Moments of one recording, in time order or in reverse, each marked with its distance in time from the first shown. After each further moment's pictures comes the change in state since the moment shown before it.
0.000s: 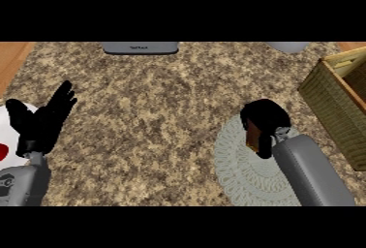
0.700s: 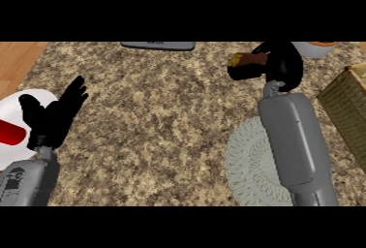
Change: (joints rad) left arm -0.040 -0.017 -0.040 0.007 -0.005 -0.025 -0.002; right arm -0.311 0.217 -0.393 -0.017 -0.177 -0.592 0.787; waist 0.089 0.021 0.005
